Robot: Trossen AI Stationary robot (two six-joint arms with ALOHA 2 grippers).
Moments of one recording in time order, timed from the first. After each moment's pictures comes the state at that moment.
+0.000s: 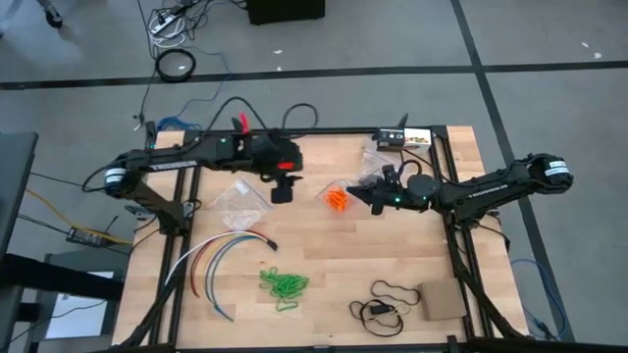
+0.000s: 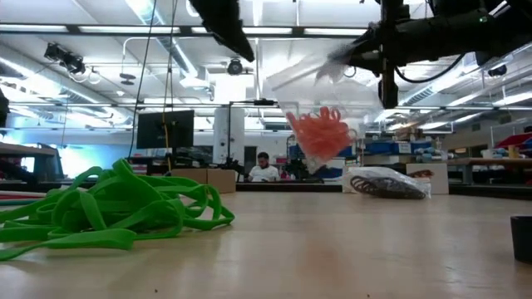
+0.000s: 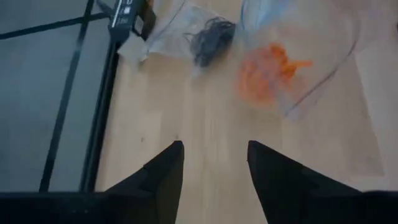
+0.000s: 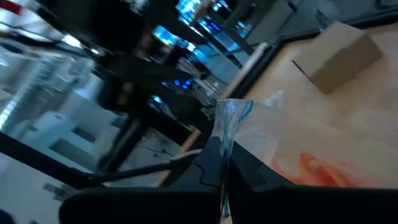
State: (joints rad) left arm 0.17 1.49 1.45 -0.77 -0.12 0.25; right arm 0.04 1.13 0.42 0.68 0.27 0.90
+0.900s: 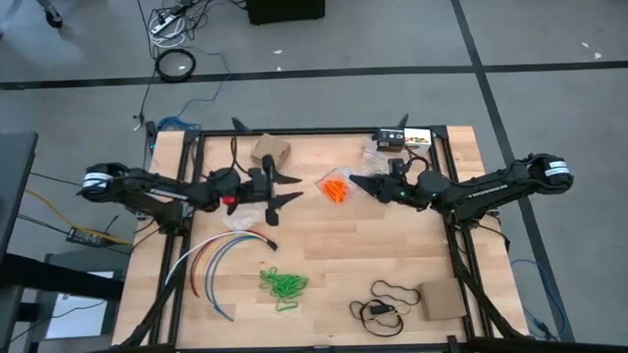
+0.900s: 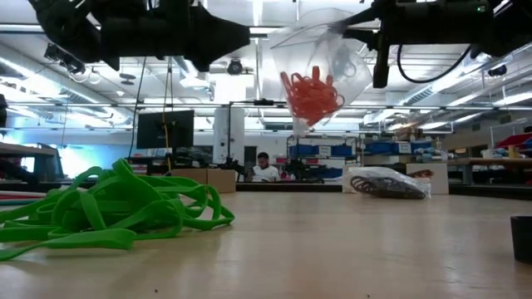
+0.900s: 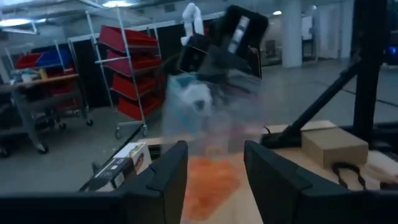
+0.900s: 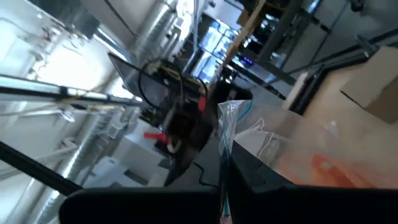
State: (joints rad) left arm 0.10 1.30 0.50 0.93 0.01 0.13; right arm 0.04 1.13 0.42 0.90 0.32 1.00
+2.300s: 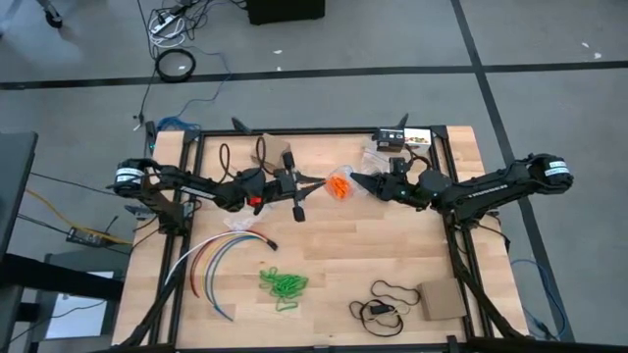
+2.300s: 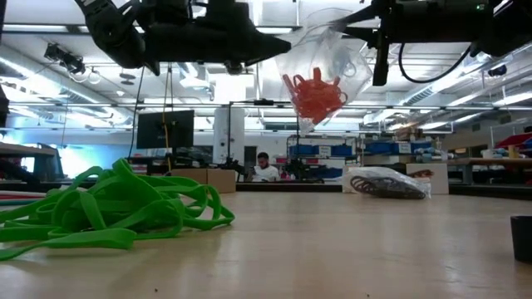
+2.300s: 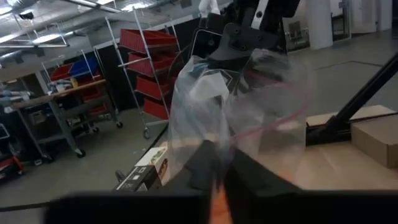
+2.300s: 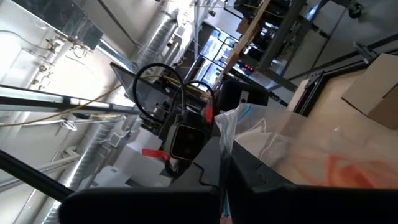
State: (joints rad) left arm 0.08 1.58 0.71 0.98 -0.10 0.26; right arm 0.04 1.13 0.42 0.92 0.34 1.01
